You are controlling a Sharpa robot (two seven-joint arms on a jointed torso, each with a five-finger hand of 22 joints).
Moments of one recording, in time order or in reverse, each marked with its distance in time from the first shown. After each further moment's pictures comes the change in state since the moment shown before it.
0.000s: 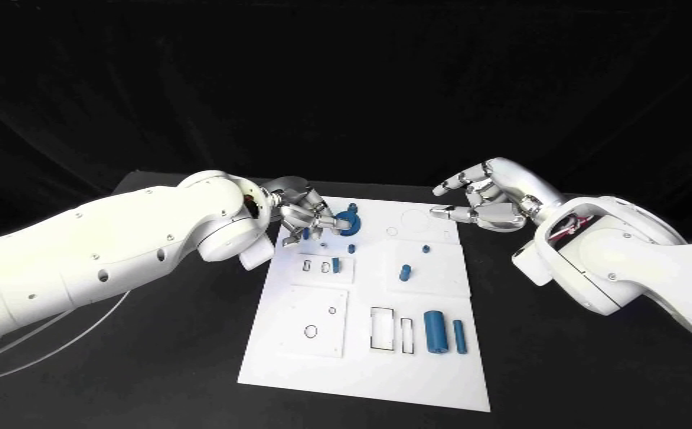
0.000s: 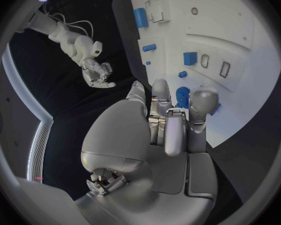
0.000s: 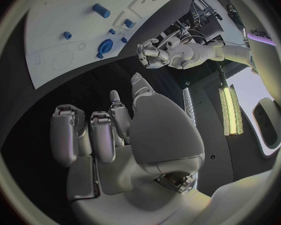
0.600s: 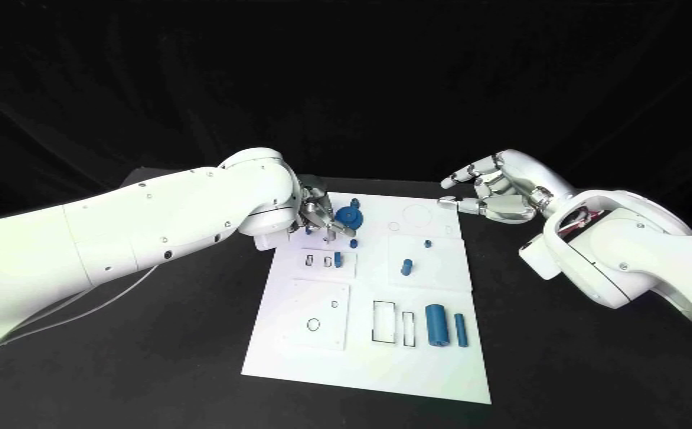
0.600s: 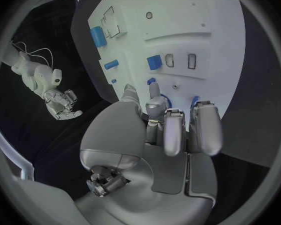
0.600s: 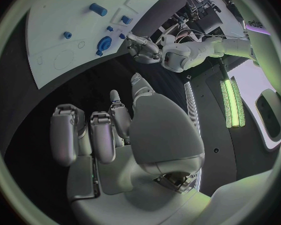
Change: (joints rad) left arm 0.052 0.172 -0.029 -0.115 -0.253 0.177 -0.339; left_hand -0.113 0.004 -0.098 0.020 0.000 -0.073 -0.023 0.172 0.203 0.049 -0.024 0.364 0.367 0.003 -0.018 0.000 0.000 -0.054 0.083 -0.017 0.260 0.388; right arm 0.004 -0.013 0.000 -0.001 0.059 0.006 0.004; right_hand 0.000 0.000 -0.003 -0.003 0.010 0.004 0.004 0.004 0.001 -0.003 -0.003 -0.004 0.000 0.000 0.000 -0.004 0.000 0.000 -0.004 -0.004 -0.010 0.000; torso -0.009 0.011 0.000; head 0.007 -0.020
